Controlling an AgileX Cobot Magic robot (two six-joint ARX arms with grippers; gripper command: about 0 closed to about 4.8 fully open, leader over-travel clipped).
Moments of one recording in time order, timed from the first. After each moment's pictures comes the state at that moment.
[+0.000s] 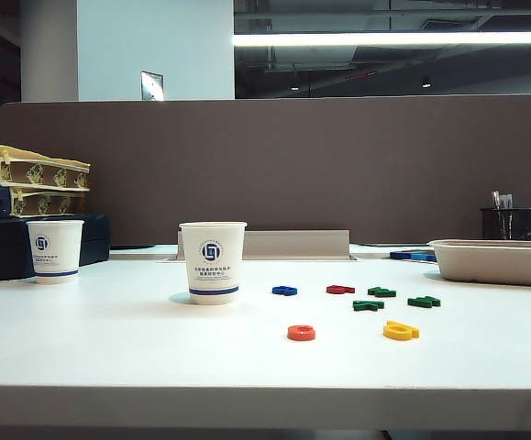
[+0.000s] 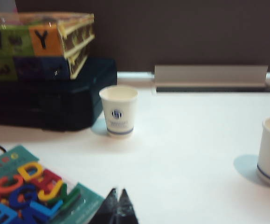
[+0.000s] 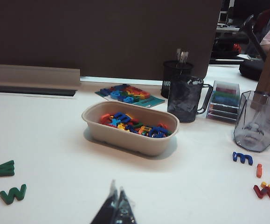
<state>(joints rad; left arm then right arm) -0.02 0.00 0.00 0.03 0.02 0.03 -0.02 0.00 0.01 0.04 0.02 -0.05</state>
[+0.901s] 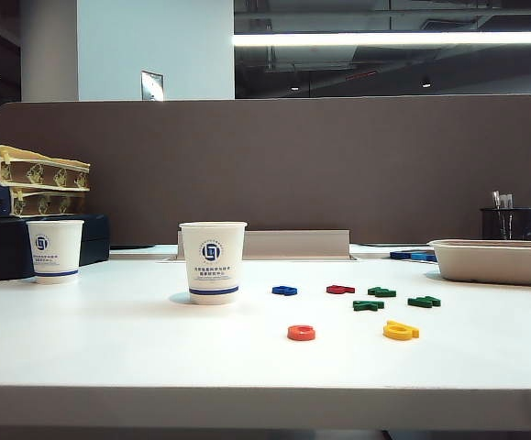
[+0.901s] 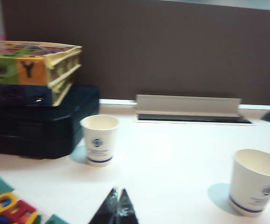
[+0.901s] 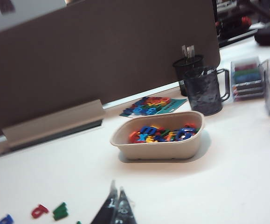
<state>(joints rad) -0.02 0.00 0.00 0.13 0.09 -0.04 -0.02 0.00 0.01 0.09 0.02 0.34</state>
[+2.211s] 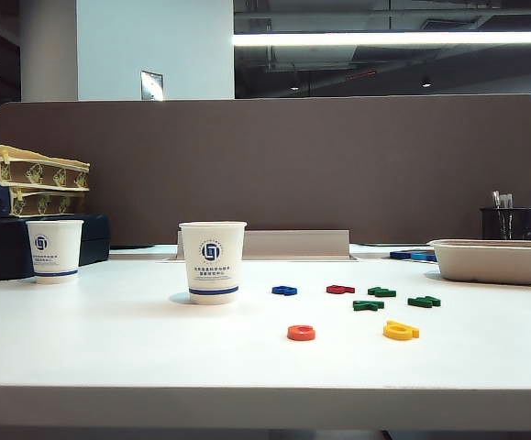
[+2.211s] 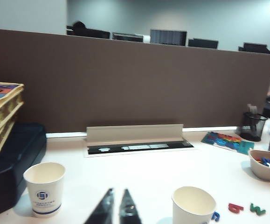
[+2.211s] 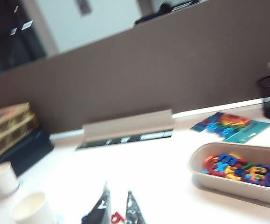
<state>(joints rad) -0.02 0.19 0.23 0.16 0.29 -0.08 -0.02 0.29 0.27 0.15 -0.27 0.34</state>
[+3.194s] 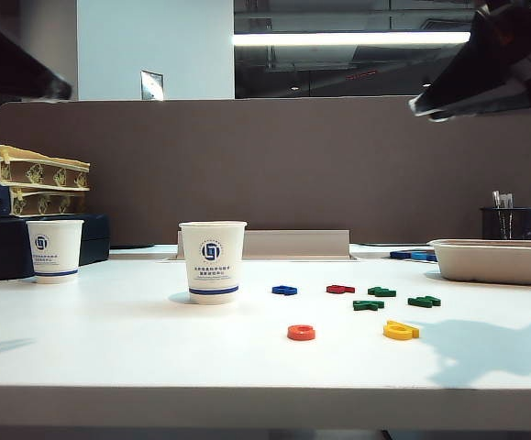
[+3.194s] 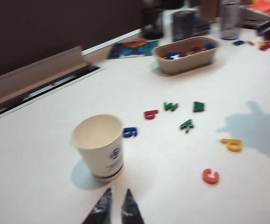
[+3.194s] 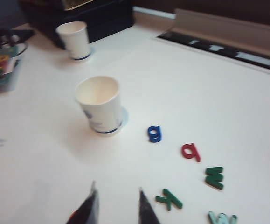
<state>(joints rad) -0.29 0.65 0.34 0.15 0.46 0.26 0.29 0.95 0.51 0.15 -0.44 -0.05</state>
